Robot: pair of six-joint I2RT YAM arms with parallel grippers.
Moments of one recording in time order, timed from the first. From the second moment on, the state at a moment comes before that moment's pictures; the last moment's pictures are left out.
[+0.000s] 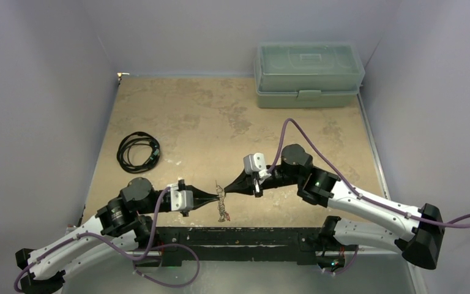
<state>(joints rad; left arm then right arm) -1.01 0.37 0.50 -0.17 0.42 0.22 1.00 0.99 0.77 0.11 -0.68 -0.18</state>
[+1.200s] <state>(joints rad) -1.01 0.38 0.50 -0.16 0.43 0.21 1.05 1.03 0.82 0.05 -0.68 -0.20</state>
